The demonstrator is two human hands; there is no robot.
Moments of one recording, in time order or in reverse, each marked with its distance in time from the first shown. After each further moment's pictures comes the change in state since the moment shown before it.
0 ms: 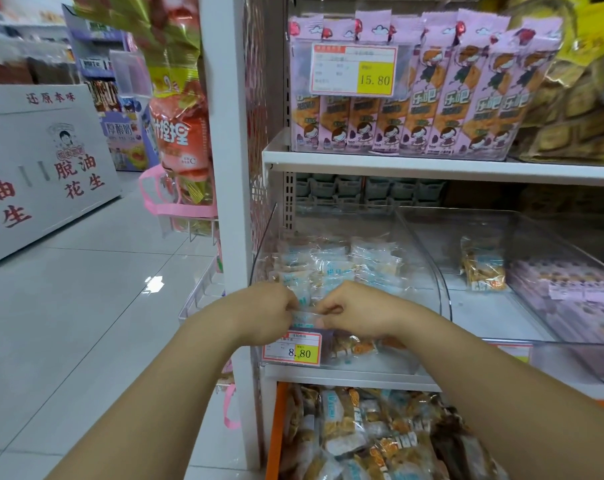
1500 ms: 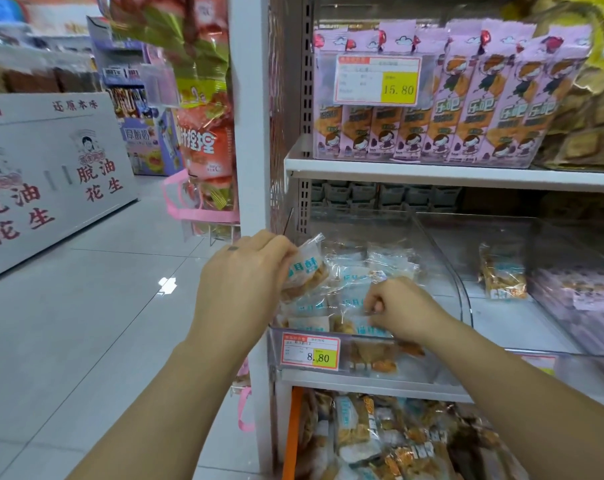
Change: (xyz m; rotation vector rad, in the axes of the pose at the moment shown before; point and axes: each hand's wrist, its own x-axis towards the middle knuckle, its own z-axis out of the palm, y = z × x) left_hand -0.030 -0.013 -0.011 0.156 1.072 0.138; right_hand 0.004 0.038 -0.004 -0.232 0.249 0.230
